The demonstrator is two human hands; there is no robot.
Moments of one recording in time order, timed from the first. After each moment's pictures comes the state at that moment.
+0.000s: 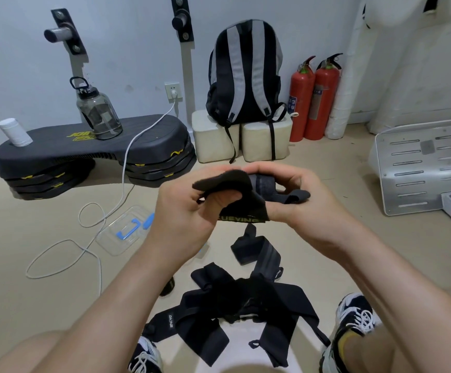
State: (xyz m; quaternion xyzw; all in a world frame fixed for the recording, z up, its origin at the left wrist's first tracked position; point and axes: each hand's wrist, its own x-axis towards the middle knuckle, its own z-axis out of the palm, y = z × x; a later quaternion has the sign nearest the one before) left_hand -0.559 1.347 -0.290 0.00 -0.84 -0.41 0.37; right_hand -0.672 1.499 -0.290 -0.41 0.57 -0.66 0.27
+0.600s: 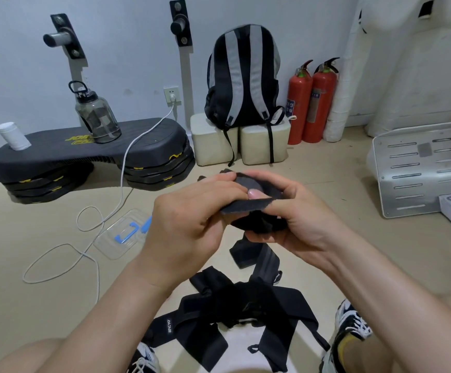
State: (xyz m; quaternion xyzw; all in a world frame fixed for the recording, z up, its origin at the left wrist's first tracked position) left_hand -0.551 1.353 -0.288 -0.09 -0.89 -0.22 0.39; right_hand -0.665 1.490 -0.293 -0.20 0.53 -0.72 0.40
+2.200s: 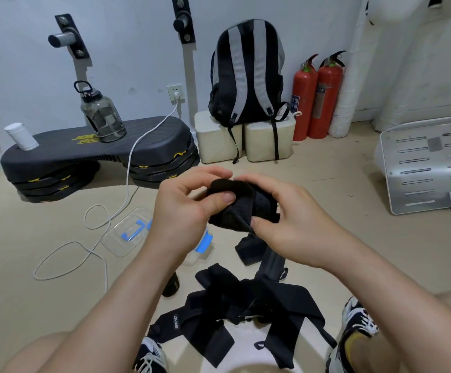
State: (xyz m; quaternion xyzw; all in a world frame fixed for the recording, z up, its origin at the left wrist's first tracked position) left_hand -0.562 1.346 -0.285 0.11 -0.75 -0.57 0.32; right_hand -0.652 1.493 -0.283 -0.46 0.75 -0.46 0.14
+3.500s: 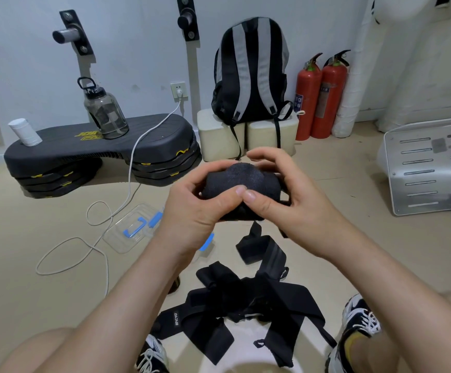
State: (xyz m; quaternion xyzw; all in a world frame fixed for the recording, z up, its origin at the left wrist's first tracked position) left_hand -0.560 1.354 -0.289 0.13 -0.68 -0.67 0.26; right_hand -0.661 1.492 -0.287 -0.43 0.68 -0.57 0.17
